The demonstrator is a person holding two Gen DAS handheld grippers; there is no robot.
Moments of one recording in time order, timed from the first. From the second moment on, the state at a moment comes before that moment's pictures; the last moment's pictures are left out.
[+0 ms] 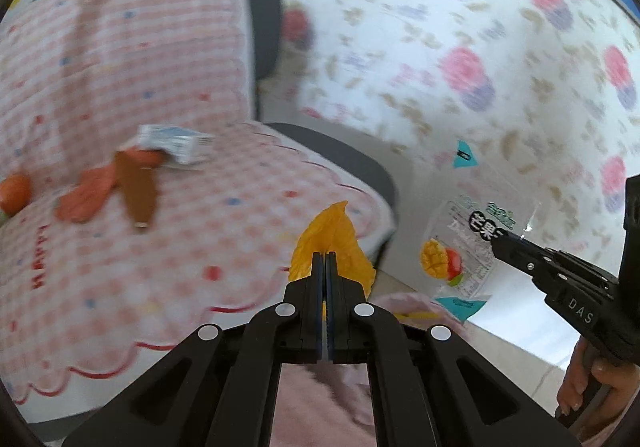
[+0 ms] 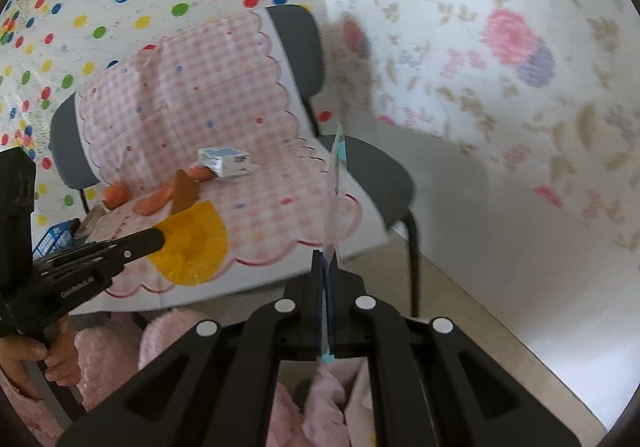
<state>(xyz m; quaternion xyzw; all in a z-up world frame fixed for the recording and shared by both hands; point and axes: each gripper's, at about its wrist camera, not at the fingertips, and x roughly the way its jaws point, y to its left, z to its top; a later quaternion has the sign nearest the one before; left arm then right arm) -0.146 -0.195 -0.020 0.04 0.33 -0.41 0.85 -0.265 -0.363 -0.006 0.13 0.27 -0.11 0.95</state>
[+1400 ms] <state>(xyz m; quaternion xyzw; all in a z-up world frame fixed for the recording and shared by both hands) -0.176 -0.280 -0.059 0.10 0.35 -0.46 0.81 -0.329 -0.433 -0.097 0.20 0.35 -0.20 0.89</state>
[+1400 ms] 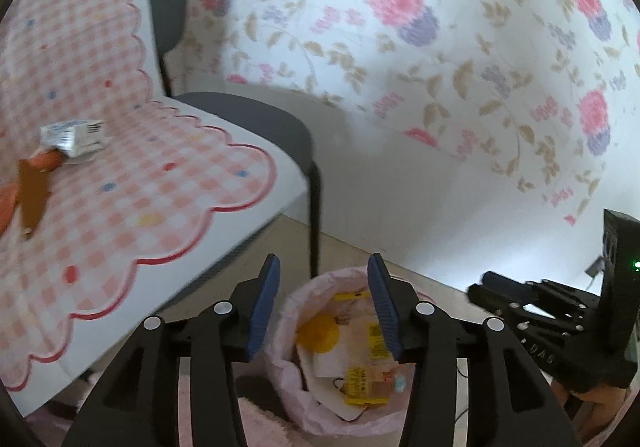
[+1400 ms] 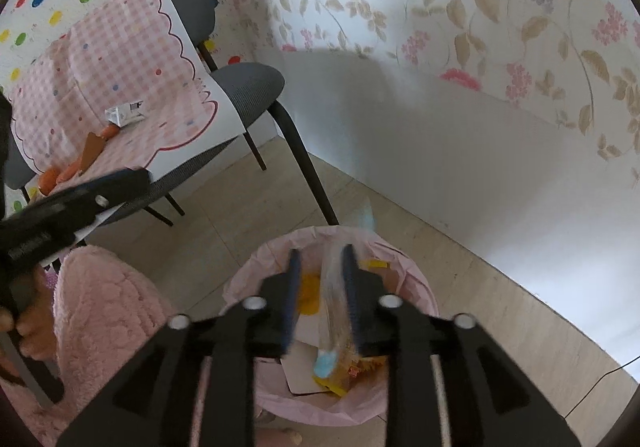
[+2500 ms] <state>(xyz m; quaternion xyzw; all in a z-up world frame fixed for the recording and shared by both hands) -0.079 -0.006 -0.002 0.01 0.37 -0.12 0.92 -0.143 -0.266 0.029 0.08 0.30 0.07 0.95</state>
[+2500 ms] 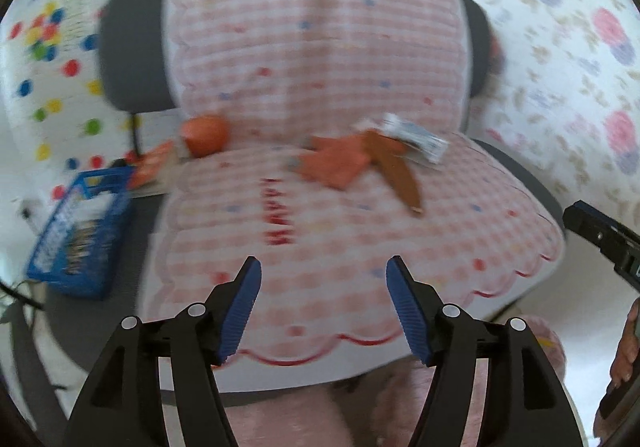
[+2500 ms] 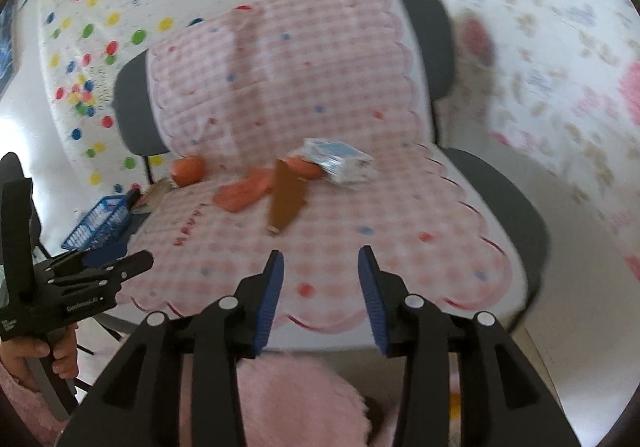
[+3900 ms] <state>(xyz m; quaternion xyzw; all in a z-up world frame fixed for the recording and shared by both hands) -0.002 0.079 -0.005 -0.01 0.39 0.04 0.92 0.004 -0.224 0.040 0.06 0.31 0.10 0.94</state>
